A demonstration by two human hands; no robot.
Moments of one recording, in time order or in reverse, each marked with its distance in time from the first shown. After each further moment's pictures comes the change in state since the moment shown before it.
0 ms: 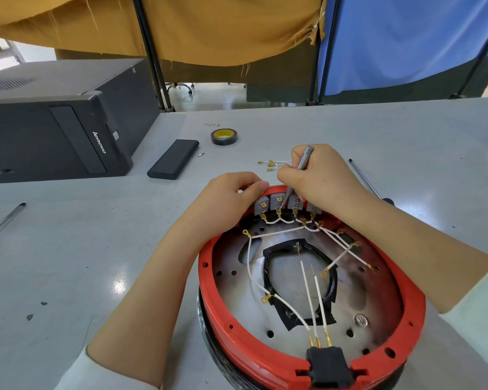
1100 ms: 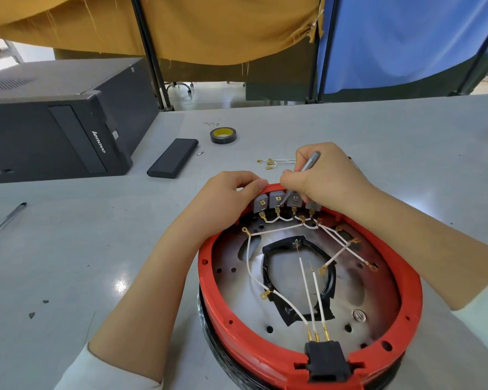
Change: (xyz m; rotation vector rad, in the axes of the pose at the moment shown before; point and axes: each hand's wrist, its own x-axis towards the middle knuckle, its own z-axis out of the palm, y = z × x) left_hand 0.001 -0.004 0.001 -0.040 0.003 0.019; right_hand -0.009 -0.006 -0.009 -0.029 -0.027 0.101
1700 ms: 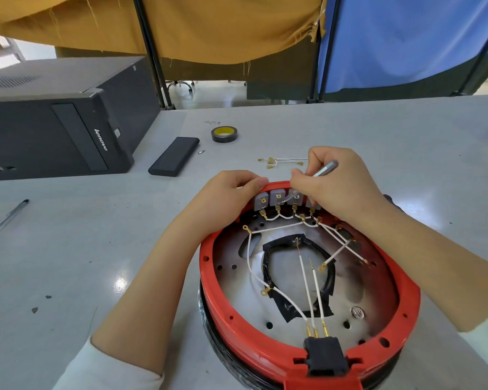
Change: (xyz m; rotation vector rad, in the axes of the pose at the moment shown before) left_hand -0.001 0.000 -0.001 -0.046 -0.018 -0.042; right_hand -0.015 0.016 -0.001 0.159 0.134 -0.117
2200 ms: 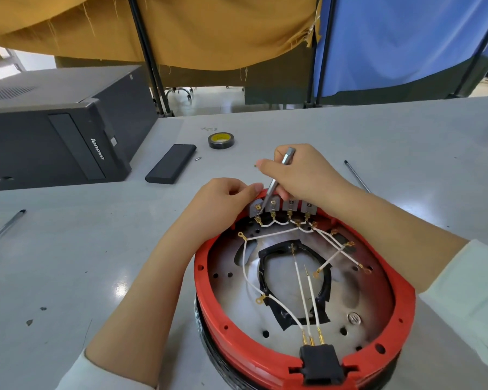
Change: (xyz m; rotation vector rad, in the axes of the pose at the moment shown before) left_hand 0.005 -0.004 0.003 0.078 0.082 -0.063; right_hand 0.032 -0.013 0.021 -0.003 -0.215 0.068
